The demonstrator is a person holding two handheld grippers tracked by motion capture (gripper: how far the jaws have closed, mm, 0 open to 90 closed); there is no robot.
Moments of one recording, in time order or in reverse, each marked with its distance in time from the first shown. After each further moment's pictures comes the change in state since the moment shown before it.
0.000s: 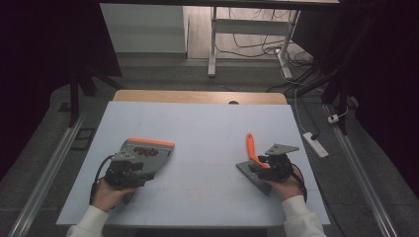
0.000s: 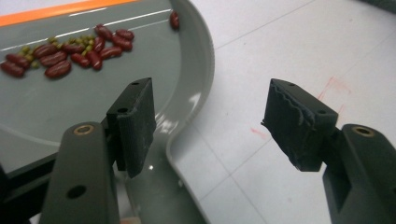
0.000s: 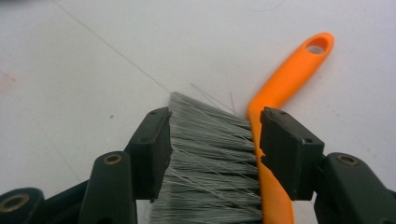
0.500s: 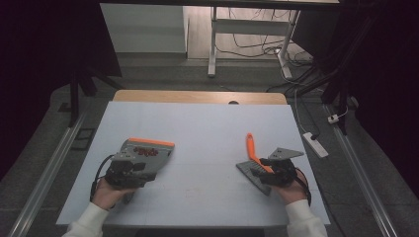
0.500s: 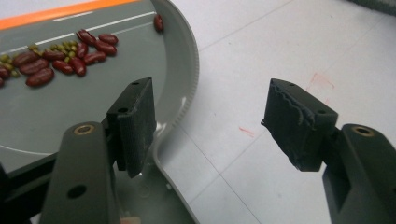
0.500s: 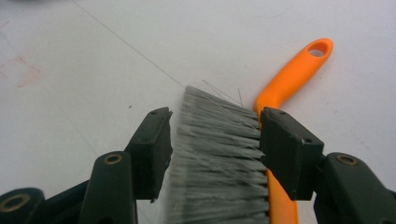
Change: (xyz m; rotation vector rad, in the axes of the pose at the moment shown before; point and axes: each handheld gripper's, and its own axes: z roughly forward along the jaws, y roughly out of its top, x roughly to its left) left arm -0.003 -0.002 -0.001 0.006 -0.038 0.036; right arm 0.009 -0.006 -0.018 -0.028 0.007 -0.034
